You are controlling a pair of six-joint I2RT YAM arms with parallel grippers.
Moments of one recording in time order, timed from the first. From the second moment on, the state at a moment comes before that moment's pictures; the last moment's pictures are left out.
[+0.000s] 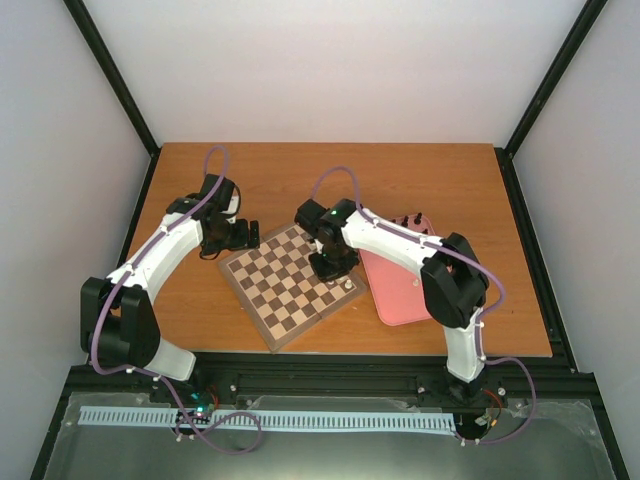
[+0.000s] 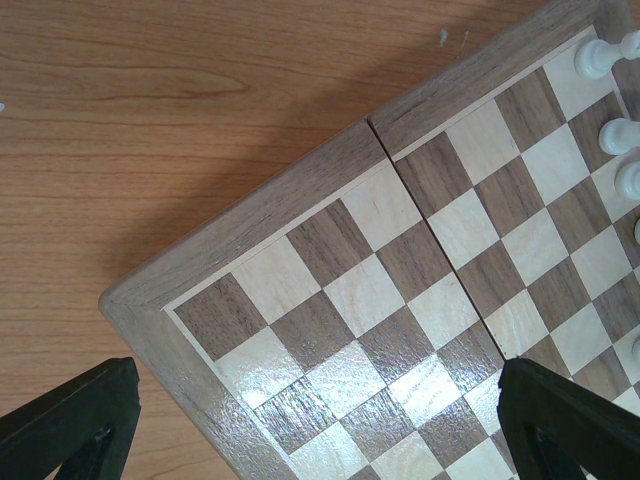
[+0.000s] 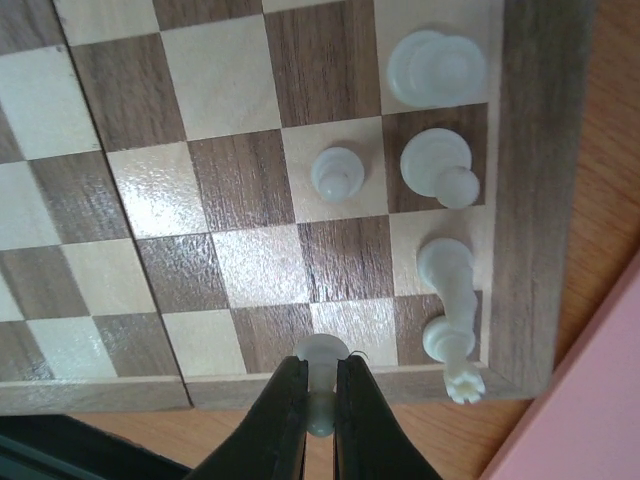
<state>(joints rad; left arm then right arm) -0.24 1.47 1.15 -0.89 0.08 -0.34 0.85 1.95 1.63 -1.16 -0.07 0.38</state>
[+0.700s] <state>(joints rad) -0.24 1.47 1.15 -0.89 0.08 -0.34 0.85 2.05 1.62 -1.13 -0.05 0.37</state>
